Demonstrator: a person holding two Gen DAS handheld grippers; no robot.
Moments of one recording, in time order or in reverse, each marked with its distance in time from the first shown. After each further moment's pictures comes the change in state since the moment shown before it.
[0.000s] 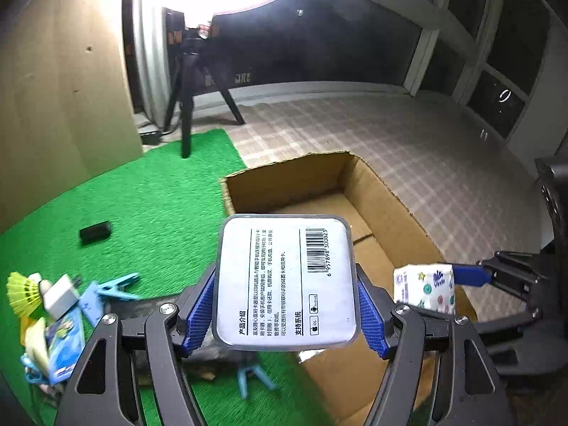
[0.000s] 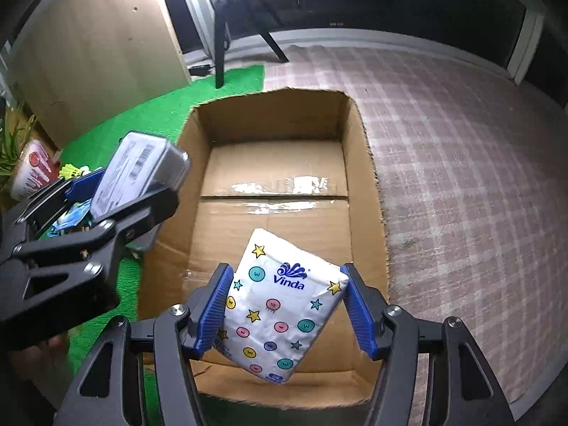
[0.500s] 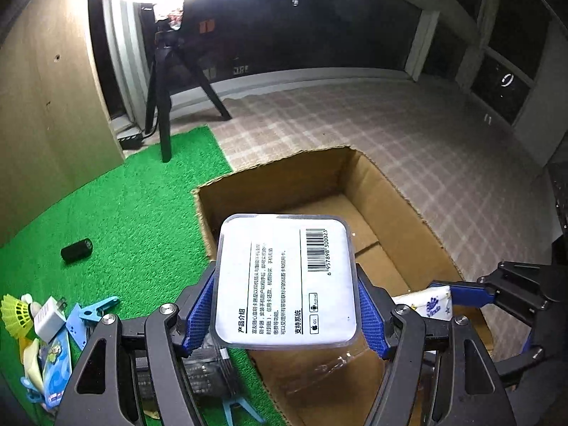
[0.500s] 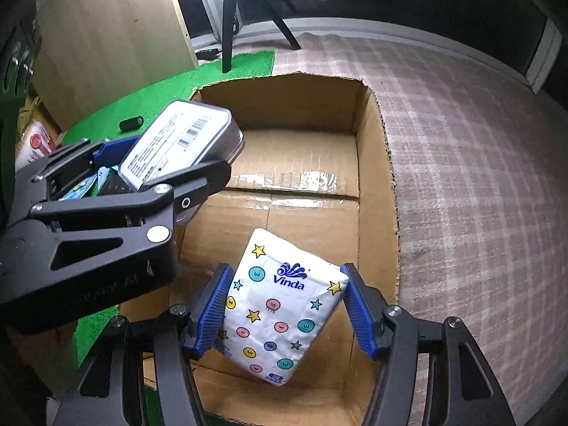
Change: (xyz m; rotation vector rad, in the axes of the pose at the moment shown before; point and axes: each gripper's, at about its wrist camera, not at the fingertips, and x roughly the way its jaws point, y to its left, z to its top) left arm 0.040 -0.011 0.017 0.042 0.045 0.020; right arm 0.015 -0.002 0.001 -0.063 0.033 0.019
